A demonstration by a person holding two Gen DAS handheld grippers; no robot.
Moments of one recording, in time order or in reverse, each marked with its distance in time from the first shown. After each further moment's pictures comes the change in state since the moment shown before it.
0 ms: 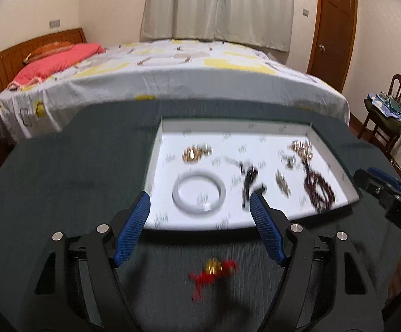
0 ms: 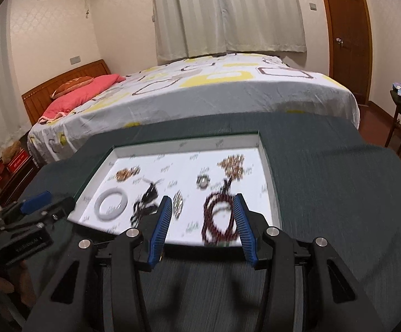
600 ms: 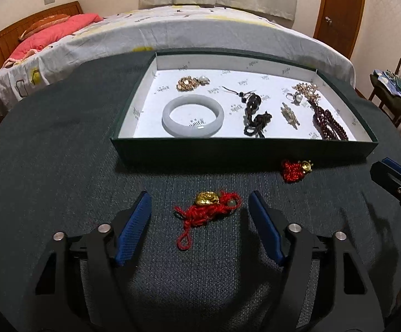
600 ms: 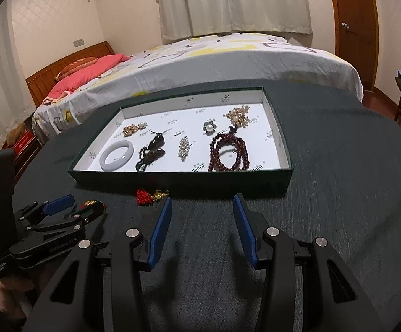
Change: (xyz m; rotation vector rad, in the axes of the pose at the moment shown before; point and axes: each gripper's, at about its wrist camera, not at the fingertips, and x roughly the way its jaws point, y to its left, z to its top) left arm 0.029 -0.006 -0.055 0.003 0.167 0.010; right arm 0.002 -0.001 -0.046 0.001 0.100 0.021
